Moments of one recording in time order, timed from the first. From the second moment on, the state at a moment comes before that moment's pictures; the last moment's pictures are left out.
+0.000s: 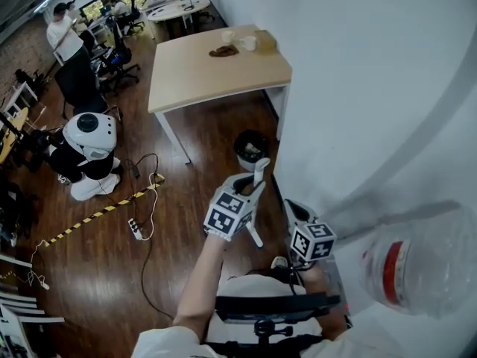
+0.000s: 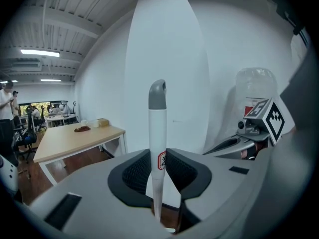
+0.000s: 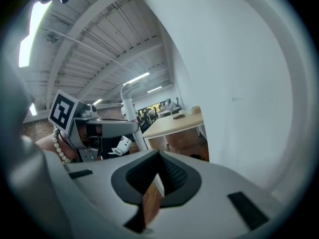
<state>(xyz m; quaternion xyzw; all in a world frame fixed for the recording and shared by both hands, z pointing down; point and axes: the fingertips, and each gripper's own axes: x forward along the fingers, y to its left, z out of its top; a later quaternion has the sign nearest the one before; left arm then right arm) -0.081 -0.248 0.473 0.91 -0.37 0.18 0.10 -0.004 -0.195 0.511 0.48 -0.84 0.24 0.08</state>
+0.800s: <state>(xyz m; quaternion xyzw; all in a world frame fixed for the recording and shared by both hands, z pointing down) -0.100 -0.261 0.476 0.90 -0.38 0.16 0.10 -0.011 -0.209 0.510 0.47 -0.85 0.23 0.08</state>
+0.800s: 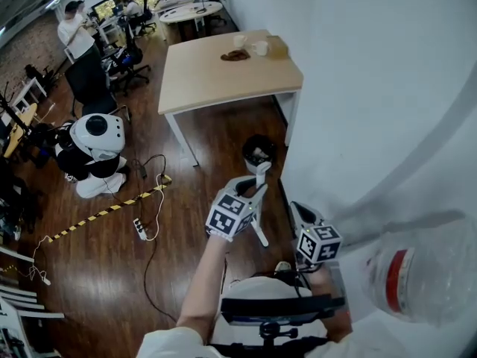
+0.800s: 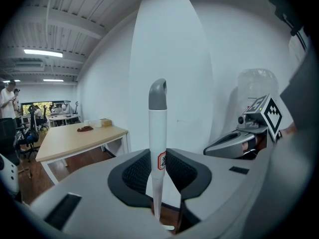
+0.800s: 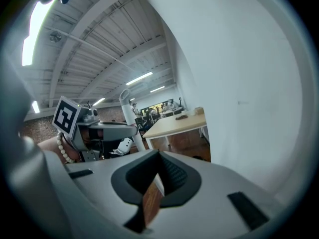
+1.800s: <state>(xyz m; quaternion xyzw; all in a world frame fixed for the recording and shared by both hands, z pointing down) -0.029 -0.320 0.550 0.92 -0.31 0.21 0.10 0.087 -0.206 0.554 0.55 -0.78 0.30 0.08</state>
